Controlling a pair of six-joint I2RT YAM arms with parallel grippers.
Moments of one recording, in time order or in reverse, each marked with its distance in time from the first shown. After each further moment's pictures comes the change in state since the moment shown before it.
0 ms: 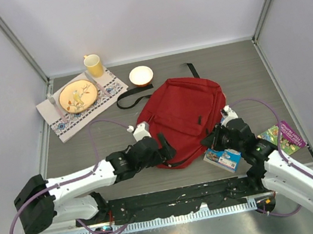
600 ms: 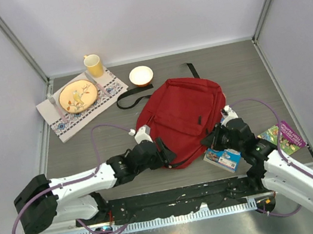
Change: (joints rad) left arm 0.000 0.006 -0.096 0.156 0.077 -0.029; right arm 0.000 0.003 0.000 0.003 0.000 0.019
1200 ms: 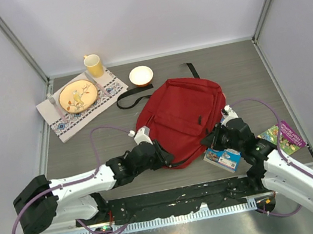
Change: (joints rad) left arm 0.000 -0.019 -0.044 0.065 0.012 -0.020; right arm 0.000 0.011 0.000 0.008 0.000 0.018
